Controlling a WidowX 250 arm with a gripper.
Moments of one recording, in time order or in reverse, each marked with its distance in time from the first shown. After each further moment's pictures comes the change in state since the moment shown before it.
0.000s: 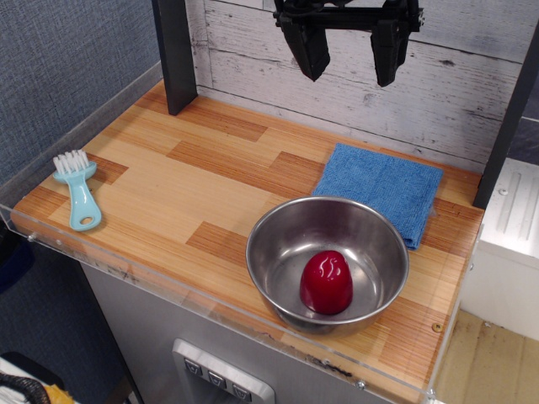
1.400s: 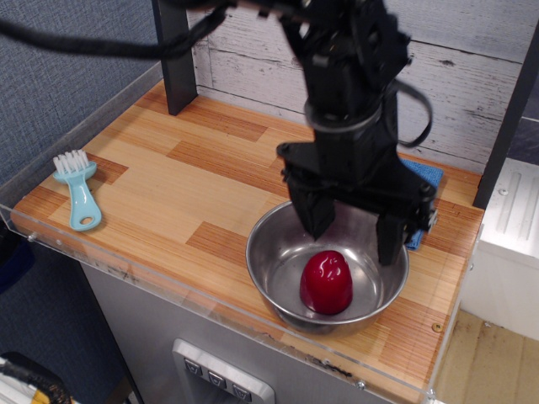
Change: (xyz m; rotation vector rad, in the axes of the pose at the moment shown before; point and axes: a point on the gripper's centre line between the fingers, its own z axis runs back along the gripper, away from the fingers) arm -0.104 -0.037 -0.051 0.014 0.093 -0.115
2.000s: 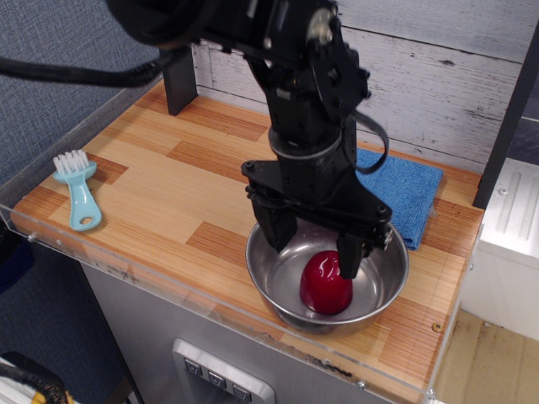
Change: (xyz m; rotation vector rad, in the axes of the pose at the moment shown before) arm -0.010 0.025 -0.013 0.079 0.008 0.047
